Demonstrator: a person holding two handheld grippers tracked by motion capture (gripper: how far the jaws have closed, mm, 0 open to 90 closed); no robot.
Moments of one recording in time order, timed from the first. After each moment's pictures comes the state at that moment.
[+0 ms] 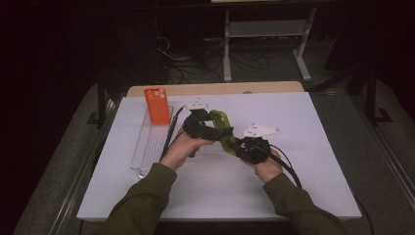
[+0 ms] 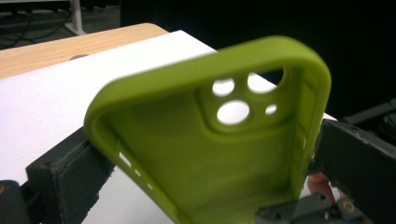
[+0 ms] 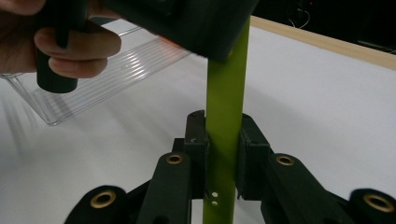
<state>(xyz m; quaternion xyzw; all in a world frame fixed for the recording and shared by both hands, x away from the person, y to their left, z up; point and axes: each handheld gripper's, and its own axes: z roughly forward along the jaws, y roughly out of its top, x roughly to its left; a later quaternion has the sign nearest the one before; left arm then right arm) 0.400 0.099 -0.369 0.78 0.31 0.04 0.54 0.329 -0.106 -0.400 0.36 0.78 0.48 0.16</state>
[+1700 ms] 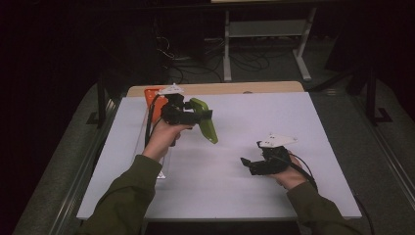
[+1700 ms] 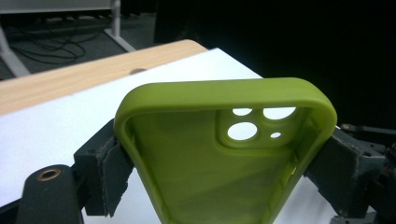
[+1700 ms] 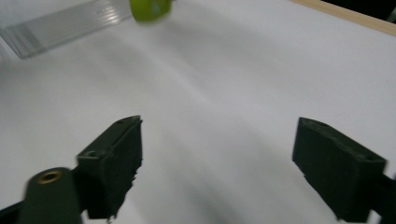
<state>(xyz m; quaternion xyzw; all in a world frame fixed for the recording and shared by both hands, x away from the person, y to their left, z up) 0.412 0.161 -0.322 0.76 0.36 0.08 0.53 0.306 -0.156 -0.415 0.37 0.81 0.43 0.18</state>
